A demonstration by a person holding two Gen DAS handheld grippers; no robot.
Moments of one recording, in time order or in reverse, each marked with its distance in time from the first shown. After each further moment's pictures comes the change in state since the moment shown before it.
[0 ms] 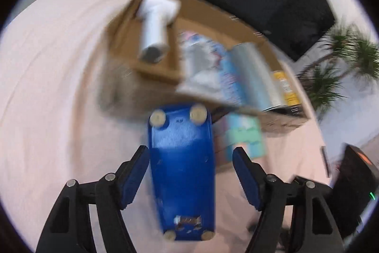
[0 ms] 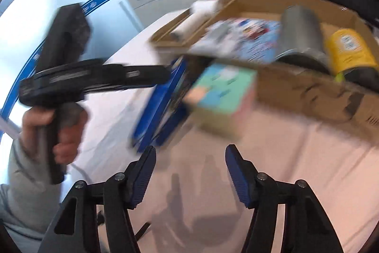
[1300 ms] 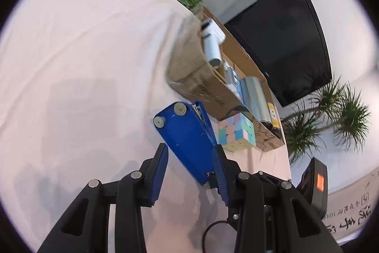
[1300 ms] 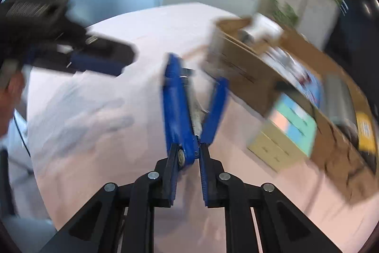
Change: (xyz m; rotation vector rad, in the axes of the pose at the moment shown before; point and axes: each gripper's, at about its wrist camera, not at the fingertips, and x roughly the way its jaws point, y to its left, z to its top) left arm -0.096 0.088 -0.075 -0.295 -0.150 -0.143; right arm 0.045 0.111 -0.004 -0.459 0.005 -0.293
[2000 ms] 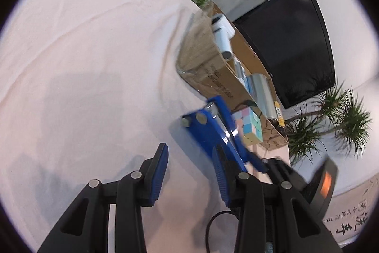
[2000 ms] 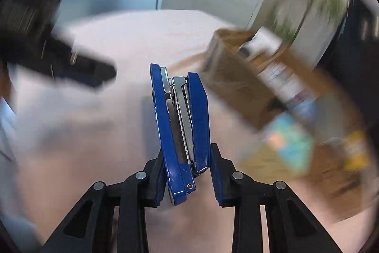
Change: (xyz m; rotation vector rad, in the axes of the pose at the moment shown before) left arm 0.024 0.008 -0.001 -0.024 0.027 -0.011; right arm 0.019 0.016 0.001 -0.232 -0.031 -0.323
